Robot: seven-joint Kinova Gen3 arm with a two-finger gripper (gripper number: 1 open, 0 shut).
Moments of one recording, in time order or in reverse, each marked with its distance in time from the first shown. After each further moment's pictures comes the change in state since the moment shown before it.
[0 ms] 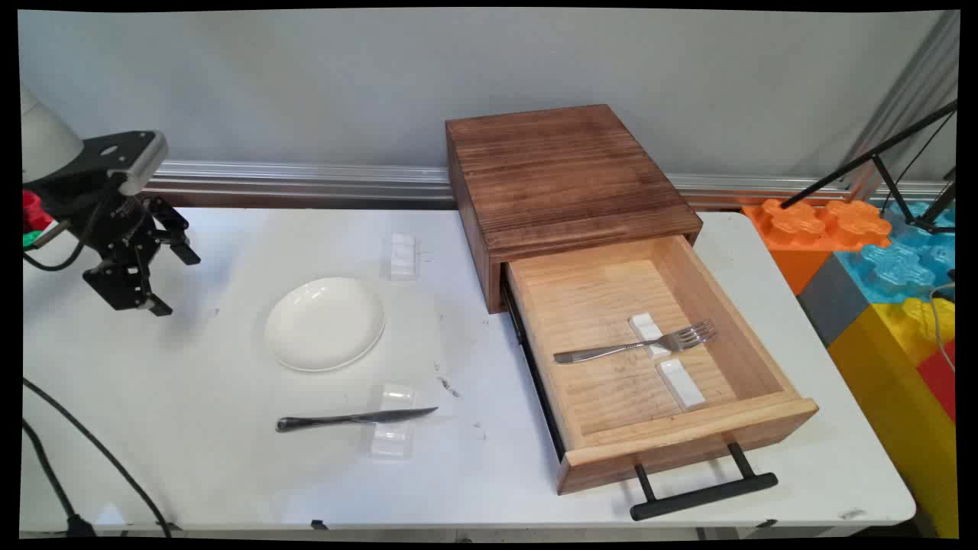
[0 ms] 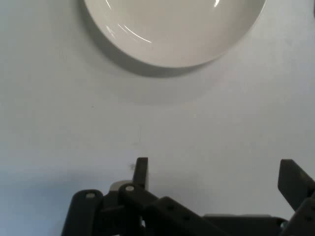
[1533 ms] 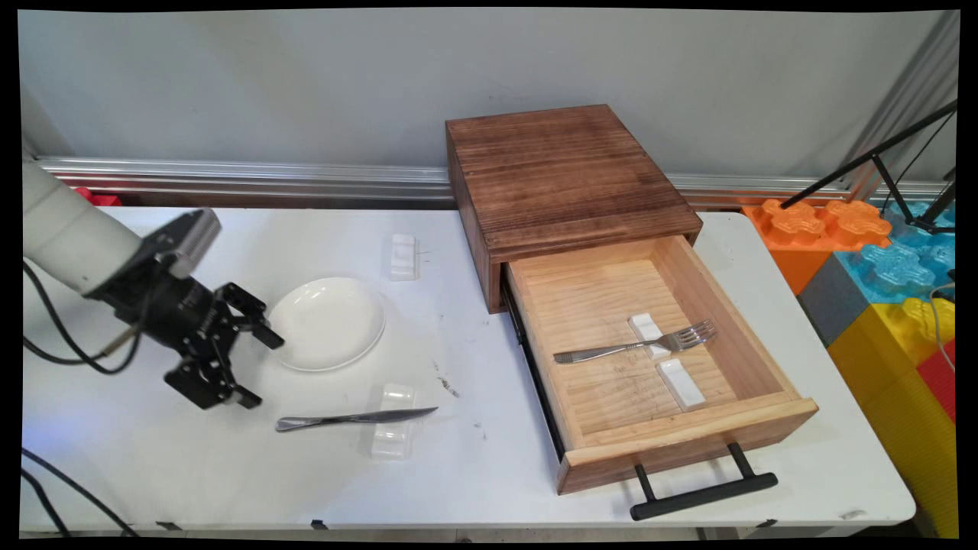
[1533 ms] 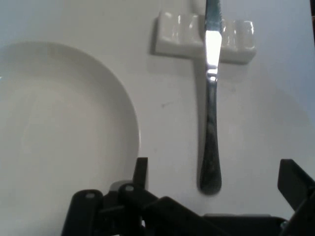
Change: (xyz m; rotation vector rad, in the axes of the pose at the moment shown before) arm 0.048 0.090 0.078 -0.106 0.305 -0.055
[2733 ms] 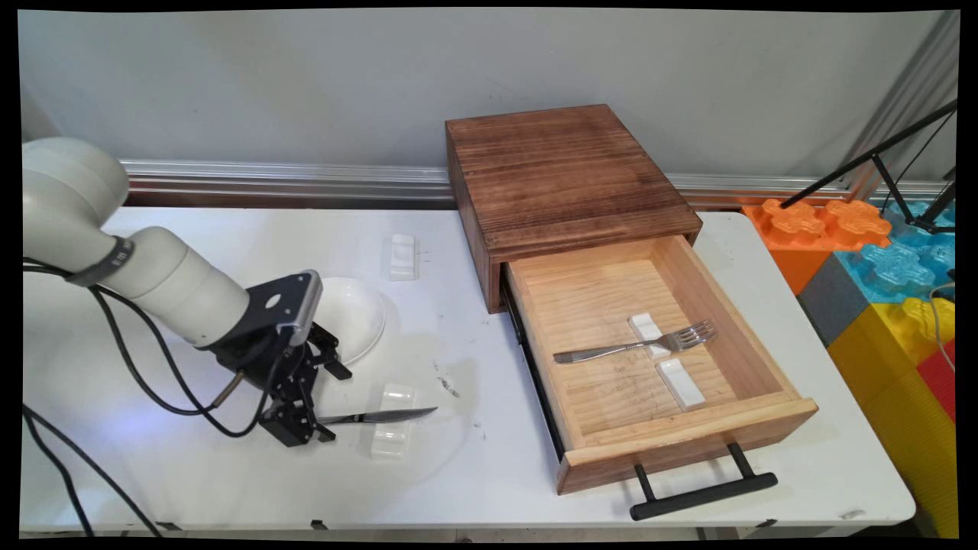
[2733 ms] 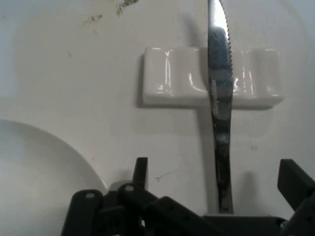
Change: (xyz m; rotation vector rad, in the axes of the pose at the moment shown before) arm 0.059 0.022 0.094 0.057 -0.091 0.091
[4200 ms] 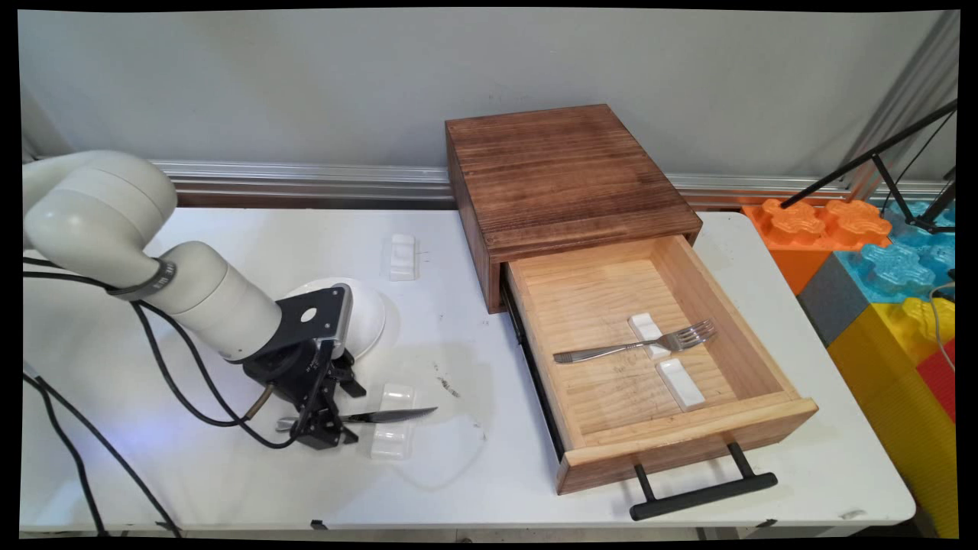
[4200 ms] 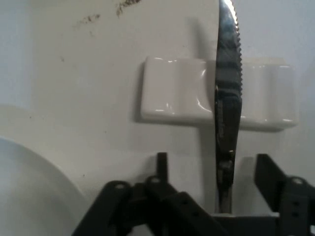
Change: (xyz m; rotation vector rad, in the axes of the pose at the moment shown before) arm 0.029 0.009 0.022 0.029 -0.068 -0.051
